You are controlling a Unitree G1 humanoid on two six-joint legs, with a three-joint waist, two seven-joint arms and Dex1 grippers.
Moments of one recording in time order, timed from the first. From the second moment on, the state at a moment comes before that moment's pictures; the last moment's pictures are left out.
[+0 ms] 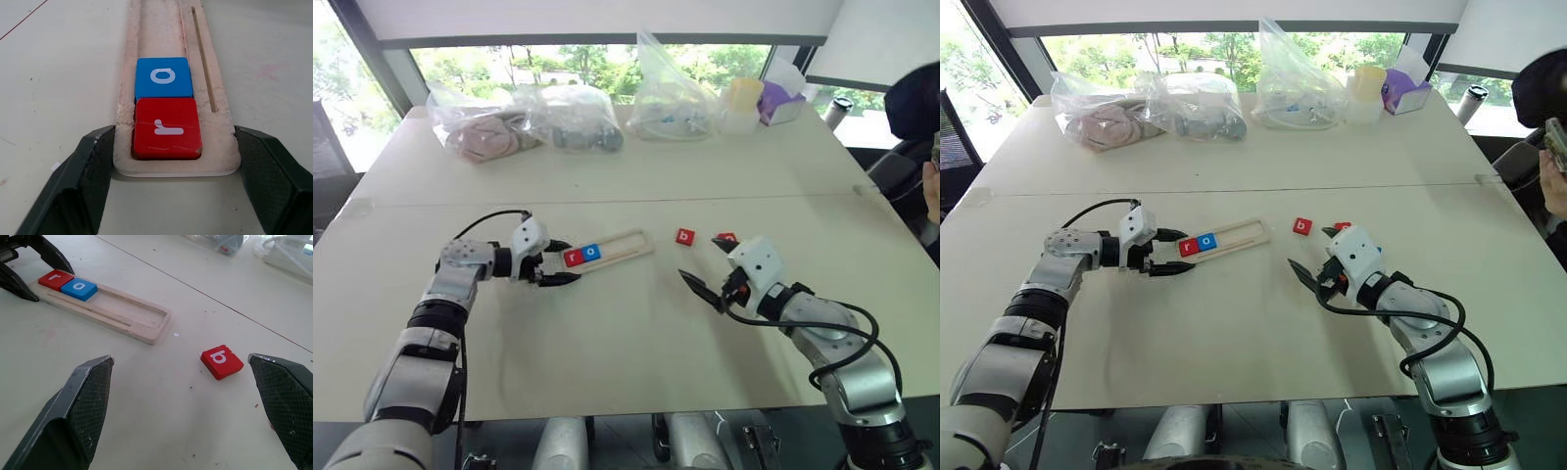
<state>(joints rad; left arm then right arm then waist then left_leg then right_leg) -0.69 0.55 -0.14 0.80 -0.12 -0.16 -1.26 -0.07 -0.52 0.00 -0.46 0.20 0.46 0.55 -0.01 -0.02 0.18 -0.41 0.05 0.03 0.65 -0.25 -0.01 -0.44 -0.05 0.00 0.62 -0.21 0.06</state>
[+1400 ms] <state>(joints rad) -0.41 0.53 -0.29 0.18 -0.12 0.04 -1.30 -0.06 -0.52 0.00 -0.47 0.20 0.46 0.52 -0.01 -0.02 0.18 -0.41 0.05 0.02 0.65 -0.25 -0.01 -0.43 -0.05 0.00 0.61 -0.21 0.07</state>
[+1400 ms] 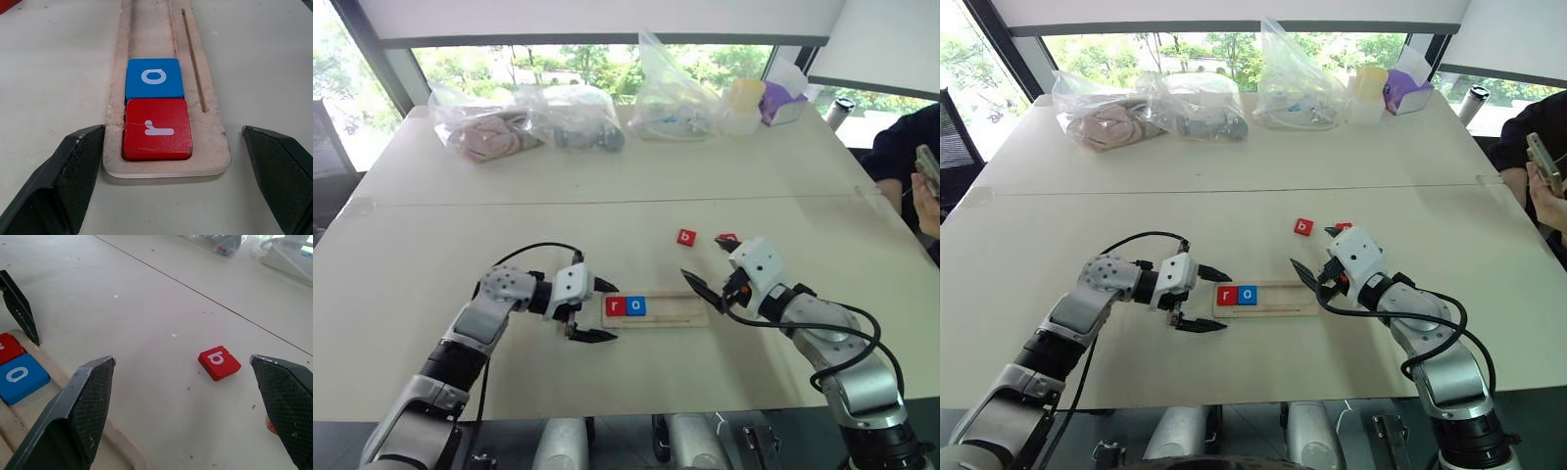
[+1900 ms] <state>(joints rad) -0.33 0.68 -0.22 0.15 -0.18 0.03 -1.28 -0.10 -0.52 0.02 -0.45 0.20 0.46 0.54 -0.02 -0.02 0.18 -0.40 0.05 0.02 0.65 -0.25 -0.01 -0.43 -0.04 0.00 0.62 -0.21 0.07</state>
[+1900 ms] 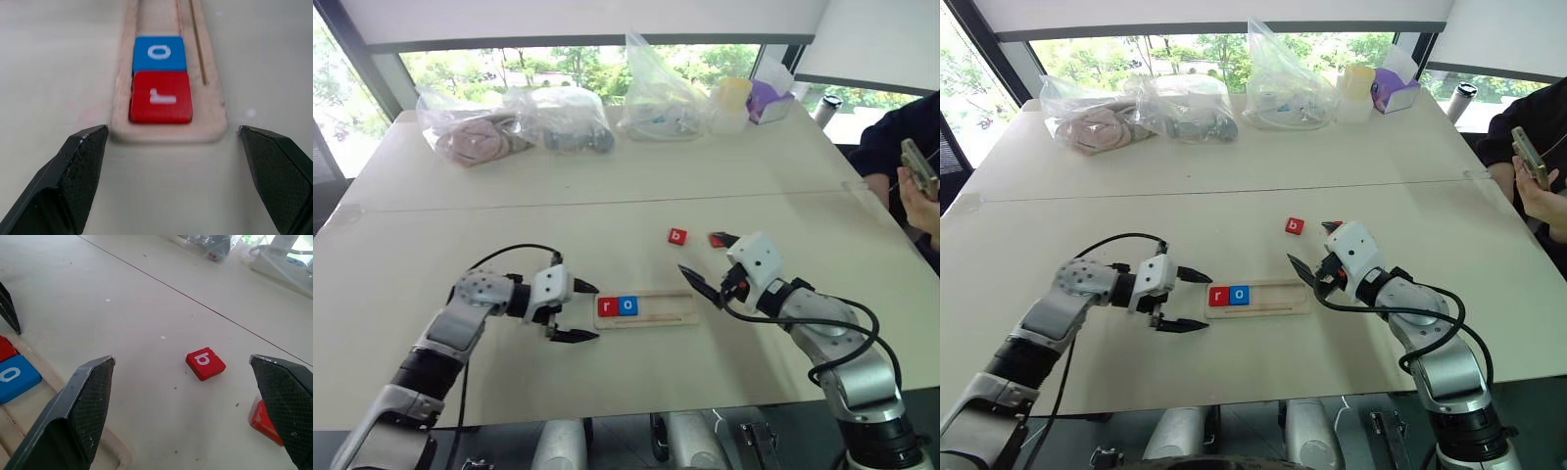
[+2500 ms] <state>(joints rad) -0.26 0.73 0.04 -0.25 -0.57 0.53 -1.09 -0.40 -0.35 0.08 -0.34 0.21 0.92 0.38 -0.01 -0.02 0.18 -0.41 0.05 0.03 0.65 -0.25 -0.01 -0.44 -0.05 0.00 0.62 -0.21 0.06</state>
